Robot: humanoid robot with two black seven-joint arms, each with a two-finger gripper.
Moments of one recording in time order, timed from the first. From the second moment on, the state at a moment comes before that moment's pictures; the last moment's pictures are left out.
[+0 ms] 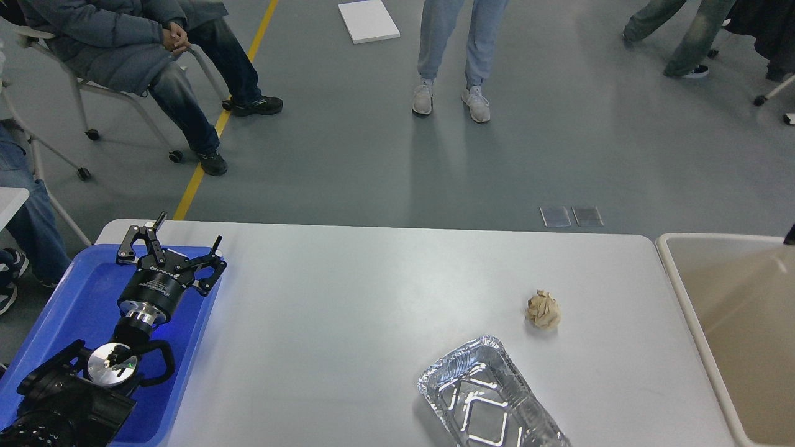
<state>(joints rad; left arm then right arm) -0.51 0.28 -1.02 -0.35 -0.22 -0.79 -0.19 1.40 -0.92 -0.83 0.63 -0.59 0.25 0.33</state>
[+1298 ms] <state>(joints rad) -0.51 0.28 -1.02 -0.35 -0.22 -0.79 -0.19 2.23 -0.77 -1.14 1.08 -0.64 0.52 0.33</state>
